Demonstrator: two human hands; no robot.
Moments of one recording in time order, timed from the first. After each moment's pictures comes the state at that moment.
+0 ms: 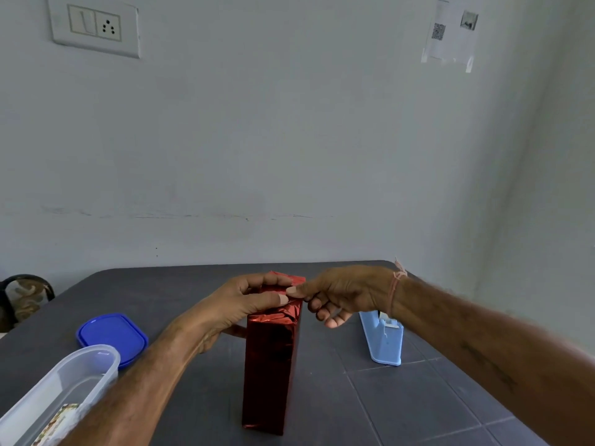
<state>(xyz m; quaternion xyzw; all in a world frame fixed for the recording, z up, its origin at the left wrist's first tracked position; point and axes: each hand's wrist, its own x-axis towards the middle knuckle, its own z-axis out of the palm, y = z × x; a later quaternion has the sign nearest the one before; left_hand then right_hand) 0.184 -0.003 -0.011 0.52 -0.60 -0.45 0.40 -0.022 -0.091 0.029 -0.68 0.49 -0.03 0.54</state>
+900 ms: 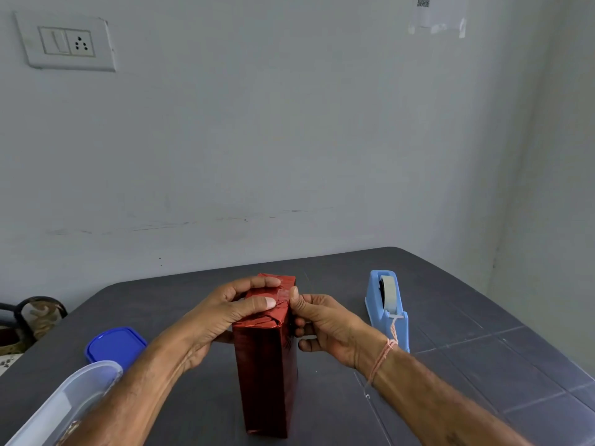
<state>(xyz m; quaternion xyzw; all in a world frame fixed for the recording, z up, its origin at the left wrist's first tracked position) 0.178 -0.001 -0.012 0.54 -0.57 -0.44 0.42 -0.022 -0.063 -0.053 -0.56 0.34 -0.32 0.68</state>
